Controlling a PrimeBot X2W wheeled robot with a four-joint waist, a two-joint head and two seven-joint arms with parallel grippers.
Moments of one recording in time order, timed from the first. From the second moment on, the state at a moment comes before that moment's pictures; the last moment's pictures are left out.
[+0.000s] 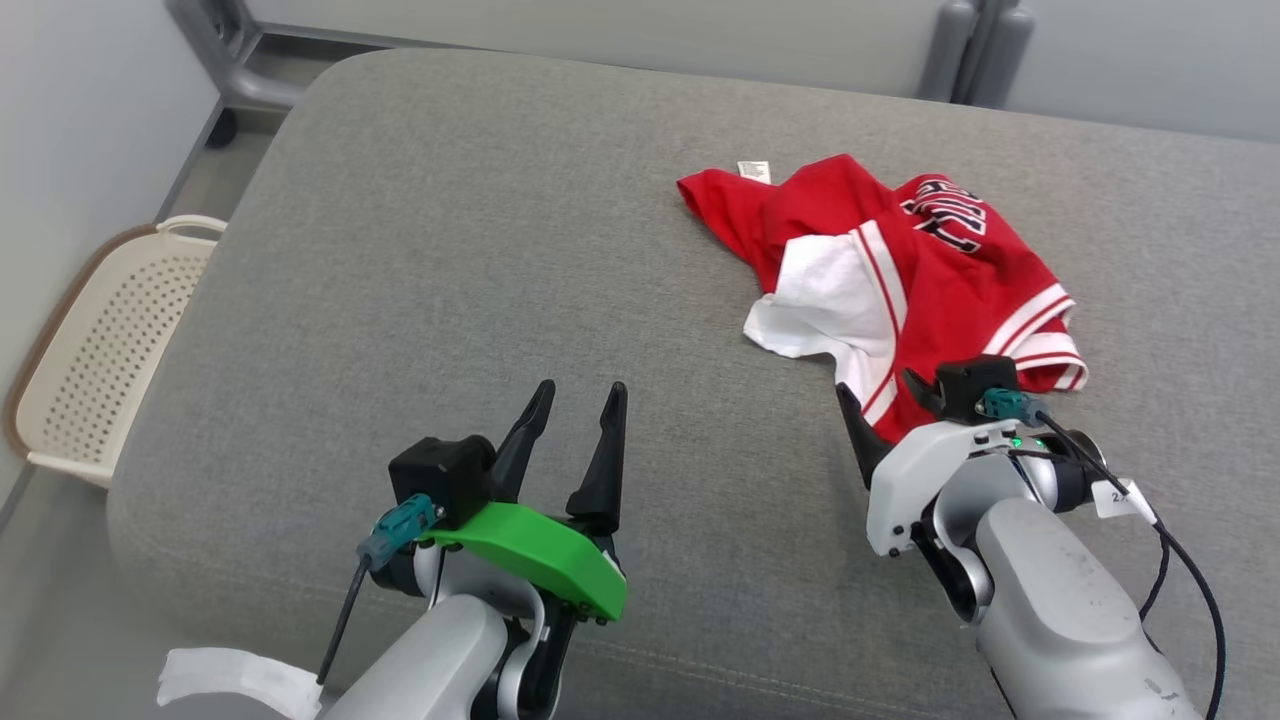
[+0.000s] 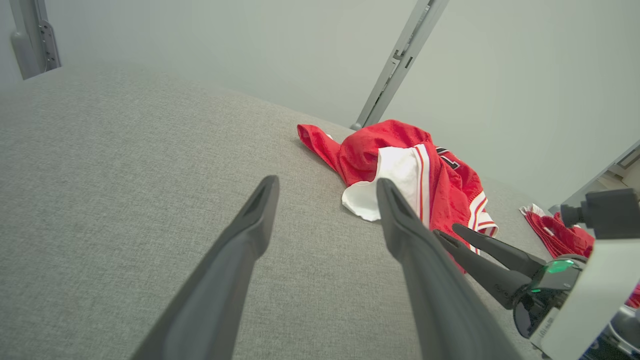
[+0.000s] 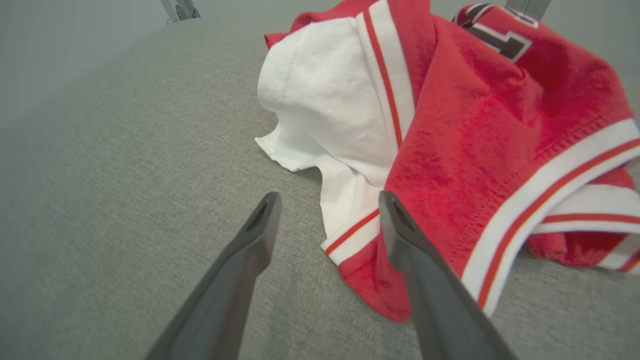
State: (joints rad) left arm -0.38 0.19 -0.76 0.25 -0.85 0.21 -0.25; right arm -0.47 -0.06 0.20 0.67 0.18 0.13 -0.04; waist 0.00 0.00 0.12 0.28
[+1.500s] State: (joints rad) left arm -0.36 0.19 -0.71 0.20 -0.83 0.23 -0.26; right arm -0.60 -0.26 0.42 0.97 0.19 0.13 -0.20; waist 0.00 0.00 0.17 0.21
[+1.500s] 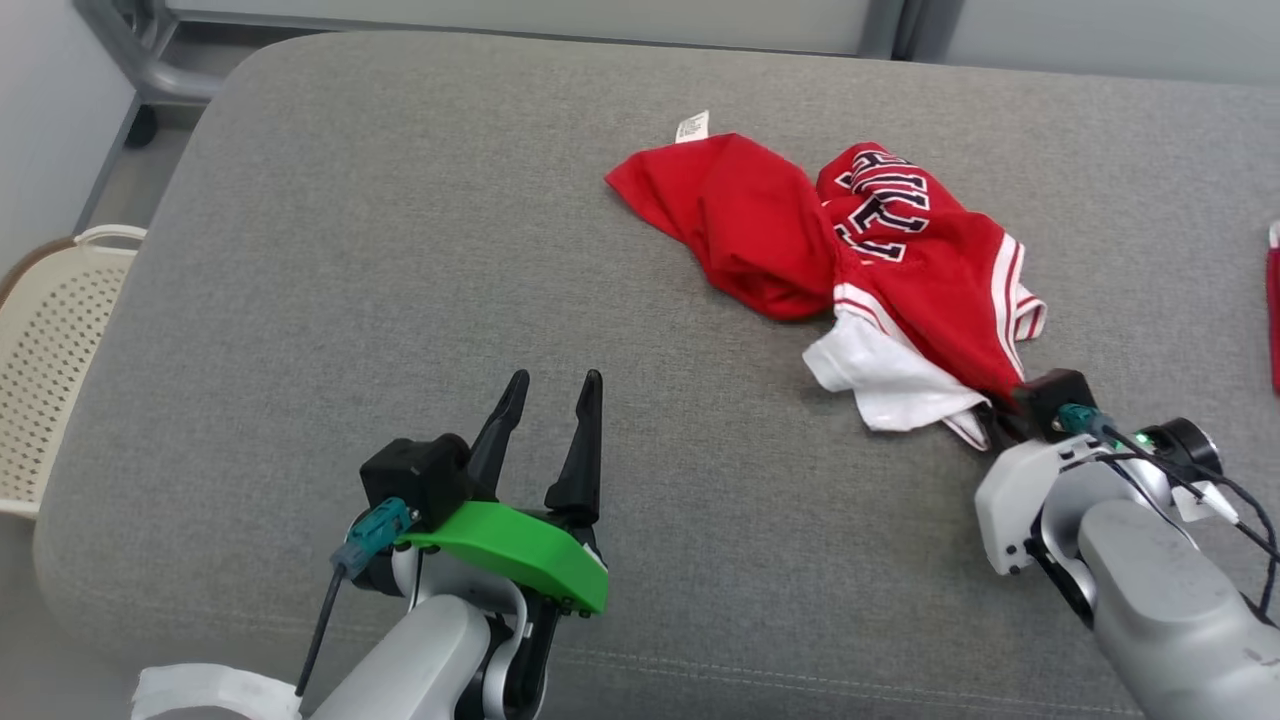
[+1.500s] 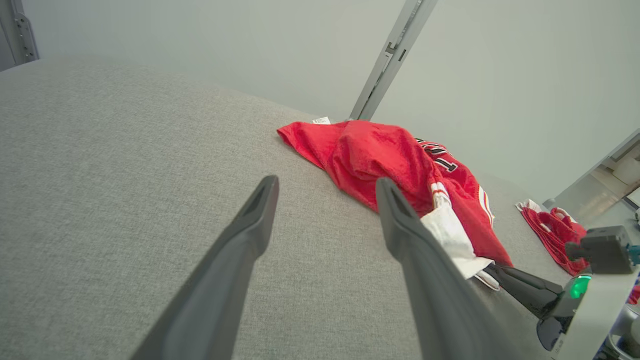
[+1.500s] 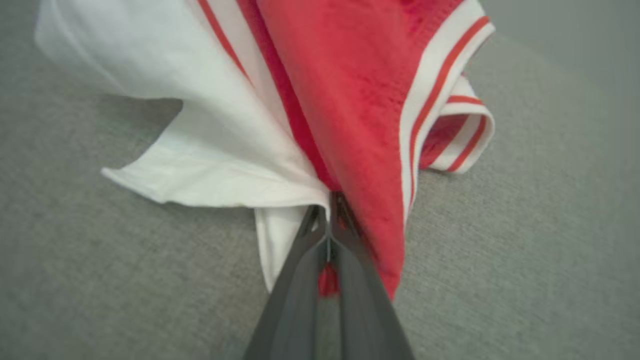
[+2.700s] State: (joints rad) left arm -0.33 0.24 -0.69 0.23 -0.87 0.24 -0.23; right arm -0.34 -0.43 0.22 0.77 0.18 0.13 -0.16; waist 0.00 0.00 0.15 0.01
